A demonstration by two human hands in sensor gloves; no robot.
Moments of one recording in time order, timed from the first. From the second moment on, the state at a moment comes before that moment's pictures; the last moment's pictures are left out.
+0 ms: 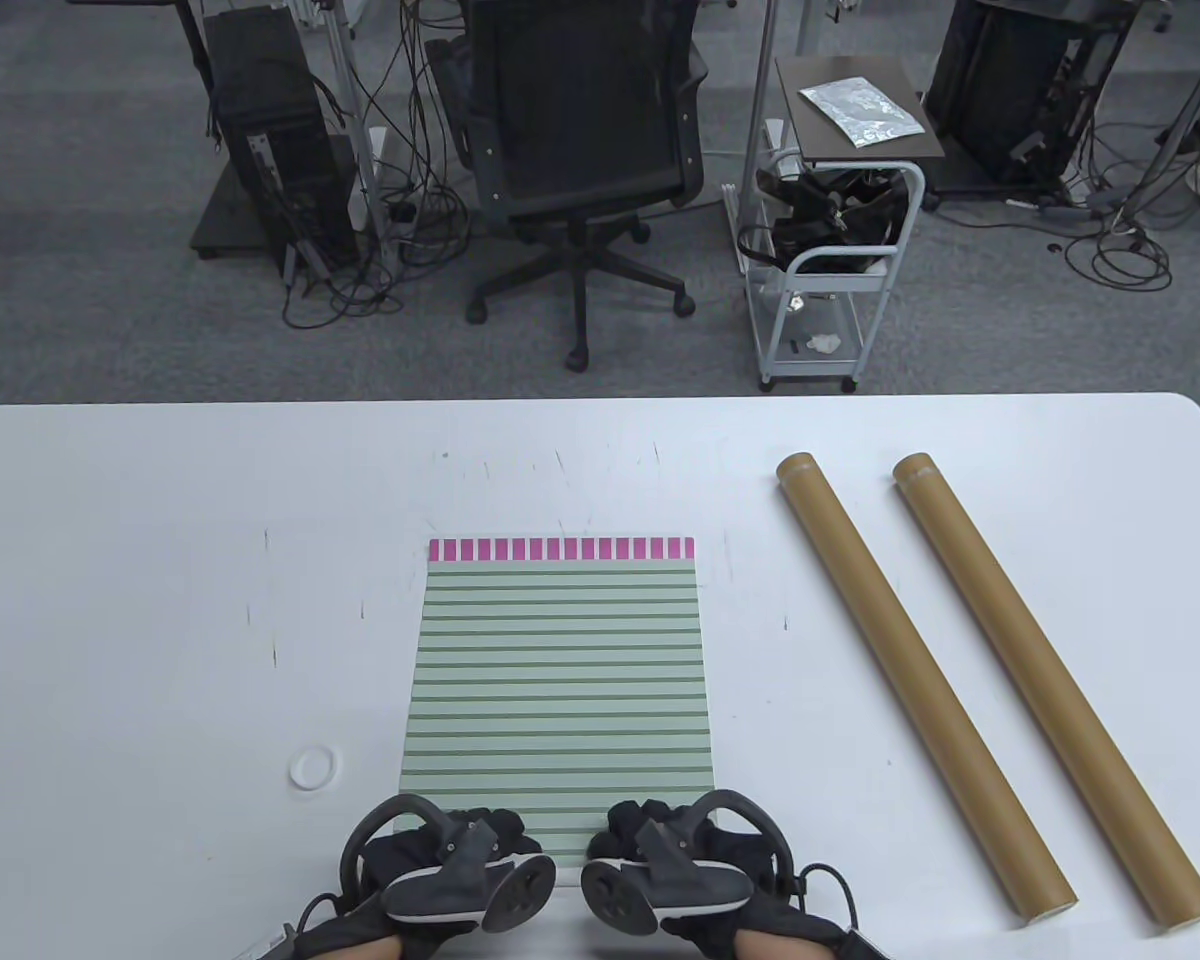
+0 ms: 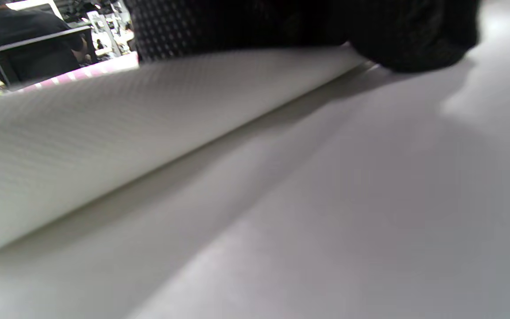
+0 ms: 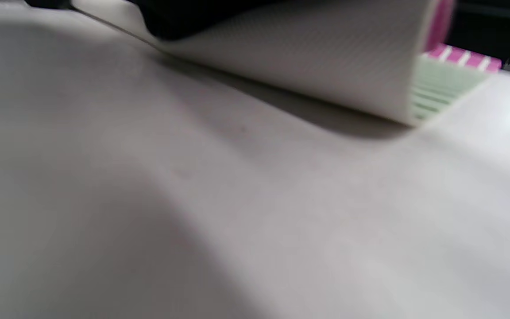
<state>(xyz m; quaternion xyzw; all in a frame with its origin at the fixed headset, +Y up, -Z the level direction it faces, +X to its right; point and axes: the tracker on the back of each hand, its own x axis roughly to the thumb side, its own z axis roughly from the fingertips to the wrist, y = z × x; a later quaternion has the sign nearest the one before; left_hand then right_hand) -0.138 -0.780 -0.240 -0.08 -0.31 -0.16 0.93 0.029 -0.772 -0.229 -0.38 -0.05 -0.92 0.10</state>
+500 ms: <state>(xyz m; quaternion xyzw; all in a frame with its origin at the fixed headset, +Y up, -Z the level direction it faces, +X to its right) -0.143 -0.769 -0.243 -0.06 -0.29 -0.14 0.95 0.028 -0.759 -0.228 -0.37 -0.01 -0.92 0.13</state>
